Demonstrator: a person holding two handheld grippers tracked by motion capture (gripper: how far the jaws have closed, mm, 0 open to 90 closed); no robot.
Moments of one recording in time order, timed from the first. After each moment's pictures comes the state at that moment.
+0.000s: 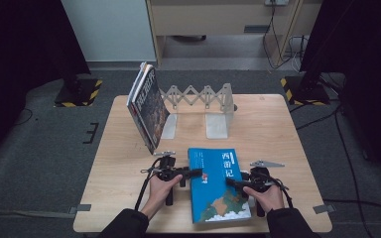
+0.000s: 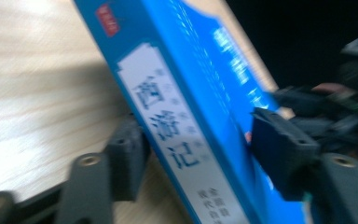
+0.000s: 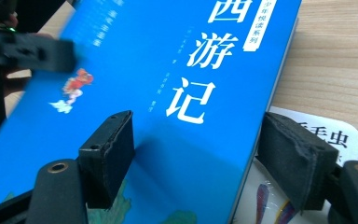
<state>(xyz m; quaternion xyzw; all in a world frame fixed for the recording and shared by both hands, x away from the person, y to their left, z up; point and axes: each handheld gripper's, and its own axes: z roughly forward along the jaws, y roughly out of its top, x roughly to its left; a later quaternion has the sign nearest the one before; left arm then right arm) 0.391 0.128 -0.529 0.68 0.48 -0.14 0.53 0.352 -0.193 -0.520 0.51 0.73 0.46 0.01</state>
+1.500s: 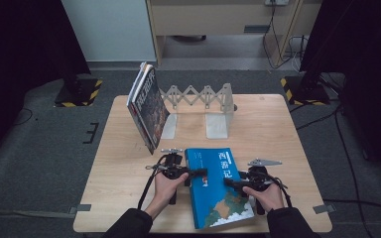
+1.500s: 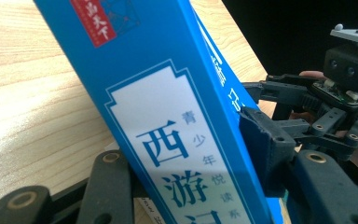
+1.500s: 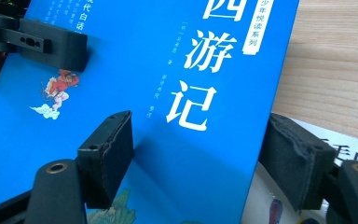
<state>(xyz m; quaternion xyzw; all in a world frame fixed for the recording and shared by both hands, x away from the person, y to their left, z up) 0.388 0.109 -0.506 0.72 0.47 -0.13 0.50 0.357 -0.190 -0.518 0.47 0.75 0.46 0.00</state>
